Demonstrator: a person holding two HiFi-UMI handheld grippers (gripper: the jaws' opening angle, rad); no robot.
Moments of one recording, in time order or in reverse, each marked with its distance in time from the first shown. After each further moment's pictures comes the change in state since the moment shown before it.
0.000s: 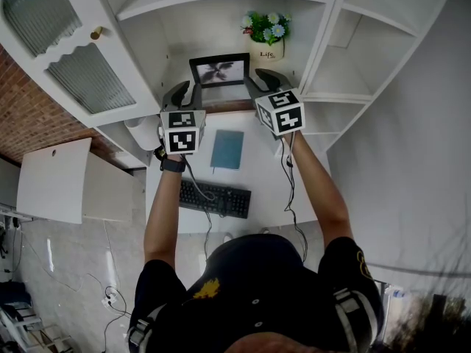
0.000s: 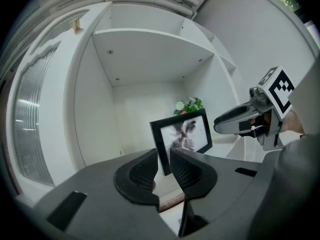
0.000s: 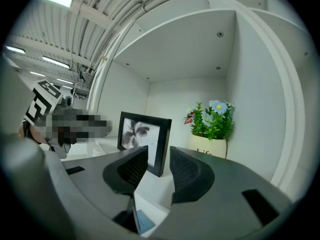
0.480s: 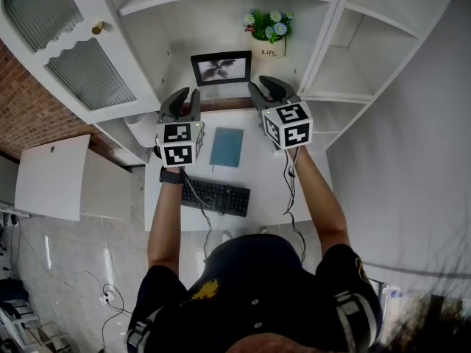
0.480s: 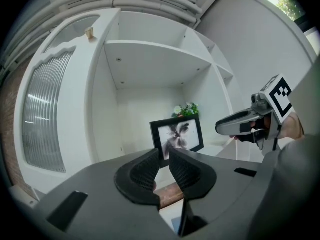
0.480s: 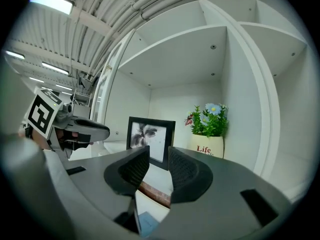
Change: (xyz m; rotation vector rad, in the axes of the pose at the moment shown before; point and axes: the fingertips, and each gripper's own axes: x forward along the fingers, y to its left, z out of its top) left arm -0.032 -0.008 -0.004 -0.057 -0.038 -0.016; right arm -0.032 0.015 0.000 0.043 -0.052 0.000
